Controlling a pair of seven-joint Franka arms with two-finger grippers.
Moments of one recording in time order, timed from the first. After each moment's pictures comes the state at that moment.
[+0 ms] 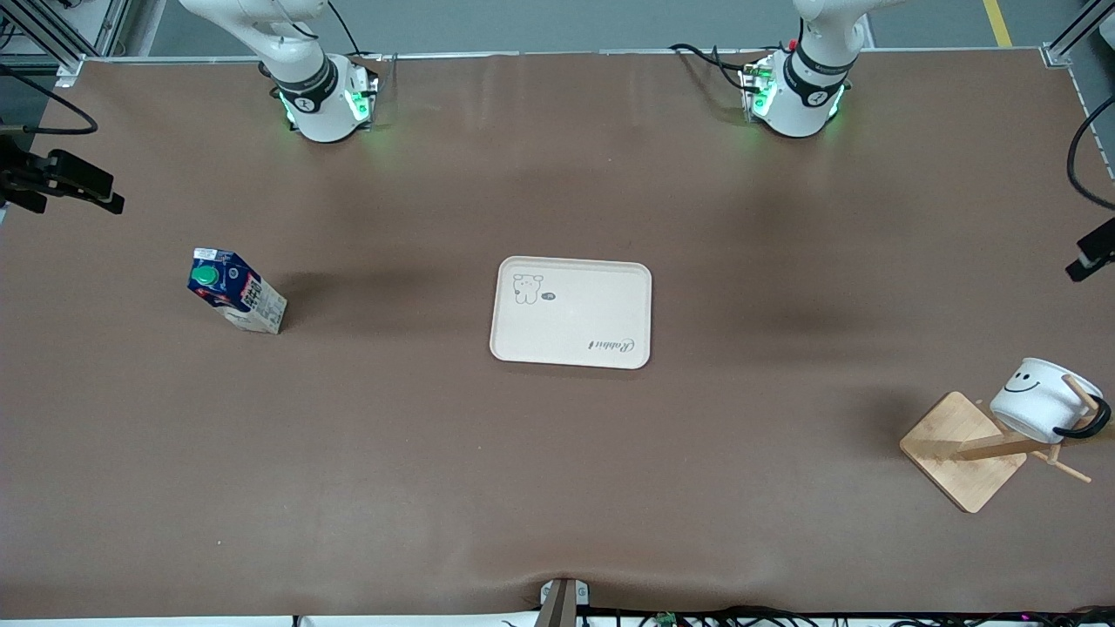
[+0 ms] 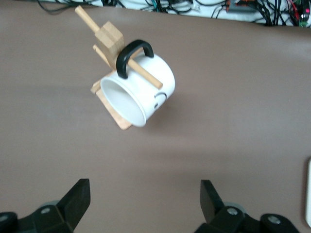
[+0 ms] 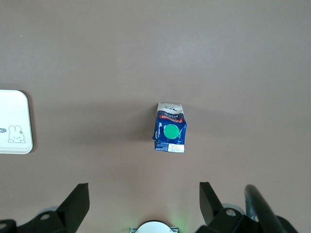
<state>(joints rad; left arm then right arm) 0.28 -0.03 -0.01 -1.84 -0.14 2.04 0.26 -0.06 -0.01 0.00 -1.51 0.01 1.40 -0.03</state>
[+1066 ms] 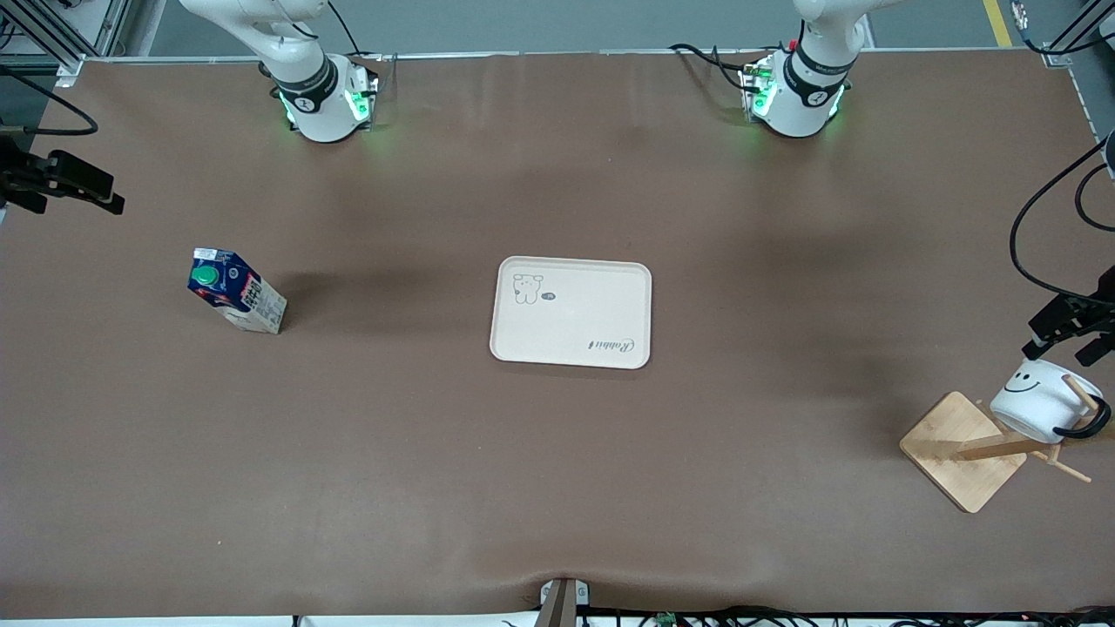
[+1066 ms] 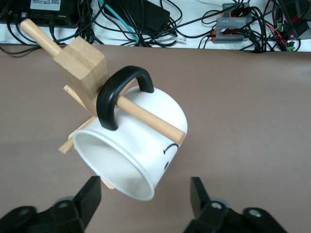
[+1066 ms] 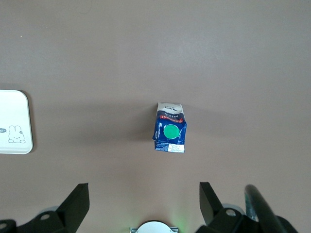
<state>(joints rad) 0.30 0.14 -0.01 -1.95 -0.43 2.43 0.62 -0.06 -0.01 0.00 -1.51 0.01 1.40 -0.03</state>
